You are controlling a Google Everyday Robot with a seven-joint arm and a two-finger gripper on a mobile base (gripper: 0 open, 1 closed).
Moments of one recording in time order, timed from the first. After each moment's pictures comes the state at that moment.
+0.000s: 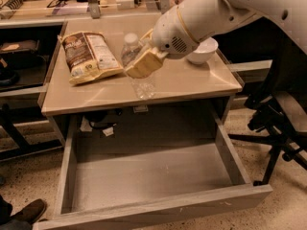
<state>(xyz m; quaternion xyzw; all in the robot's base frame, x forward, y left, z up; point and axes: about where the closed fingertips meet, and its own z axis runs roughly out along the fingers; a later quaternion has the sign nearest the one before) 0.539 0.033 0.953 -0.62 0.66 0.25 0.34</state>
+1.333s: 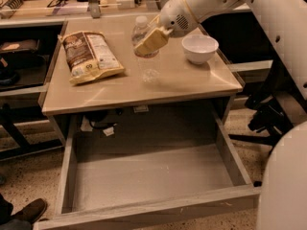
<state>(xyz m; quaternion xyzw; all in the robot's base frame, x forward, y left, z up) 0.637 0.013 0.948 -0.60 0.67 0.28 0.32</state>
